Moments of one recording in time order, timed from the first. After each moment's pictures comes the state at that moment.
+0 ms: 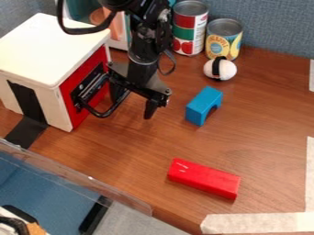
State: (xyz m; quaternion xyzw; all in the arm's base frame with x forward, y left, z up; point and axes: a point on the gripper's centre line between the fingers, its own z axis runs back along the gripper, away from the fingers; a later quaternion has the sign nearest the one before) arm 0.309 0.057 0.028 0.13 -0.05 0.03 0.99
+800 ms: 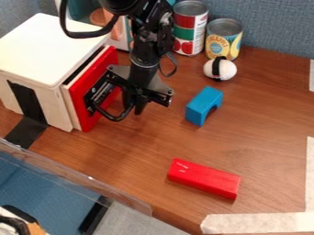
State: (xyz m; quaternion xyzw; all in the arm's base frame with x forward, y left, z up) arm 0.310 0.038 0.025 0.11 -0.05 0.05 0.99
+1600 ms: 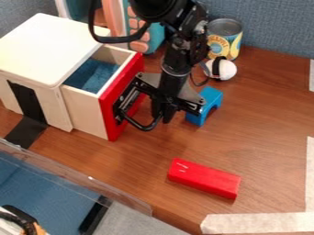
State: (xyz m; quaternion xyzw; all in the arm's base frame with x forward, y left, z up) arm 0.313 -0.010 0.025 0.10 -0.07 0.03 0.99
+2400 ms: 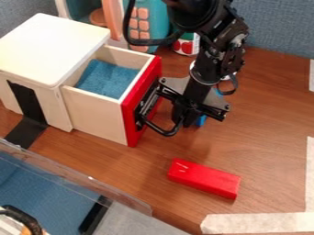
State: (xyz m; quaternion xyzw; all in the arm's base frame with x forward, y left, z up) arm 0.316 -0.037 0.025 0.13 -0.08 0.07 0.99
